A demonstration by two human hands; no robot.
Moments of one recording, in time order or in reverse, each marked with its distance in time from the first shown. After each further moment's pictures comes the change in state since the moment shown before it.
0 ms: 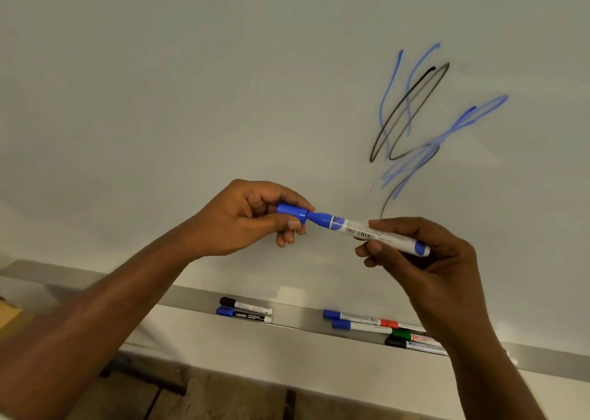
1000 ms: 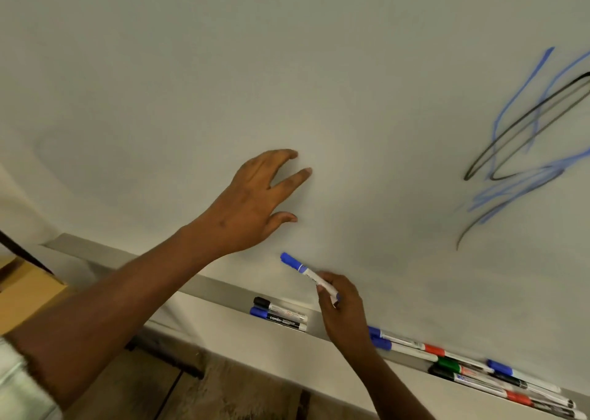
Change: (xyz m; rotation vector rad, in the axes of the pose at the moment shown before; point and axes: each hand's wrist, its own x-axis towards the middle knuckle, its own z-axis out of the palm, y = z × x) left_hand -0.014 -0.085 -0.082 1.303 0.273 0.217; right_hand -0.016 0.215 0.129 -0.435 -0.033 0.200
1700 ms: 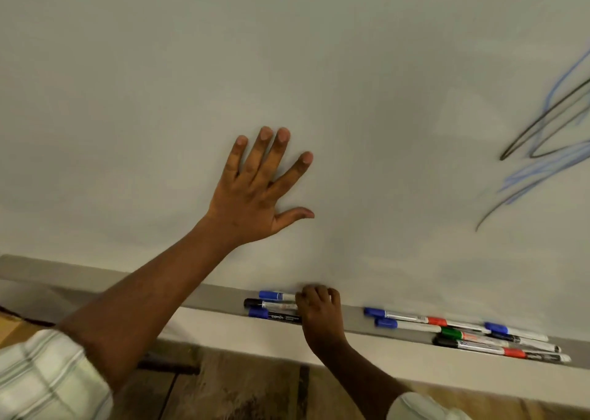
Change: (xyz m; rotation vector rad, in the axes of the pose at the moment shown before) left_hand 0.006 -0.036 0.081 0.284 0.389 0.086; right_hand -0.008 0.078 0.083 -0.943 -0.278 -0.173
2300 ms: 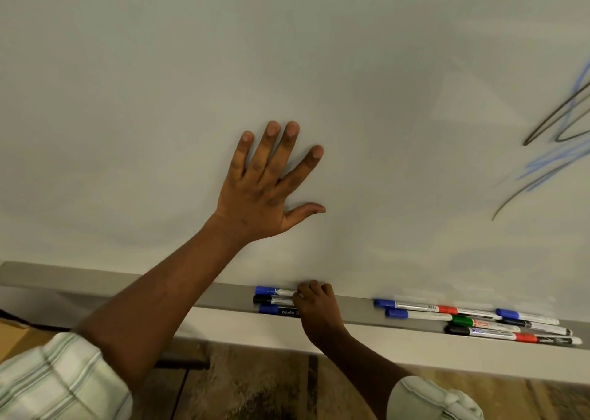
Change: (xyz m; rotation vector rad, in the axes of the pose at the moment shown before) left_hand -0.001 0.000 0.009 0.009 0.052 0.000; right_hand 0.014 -0.017 0.017 -0.053 -0.098 -0.065
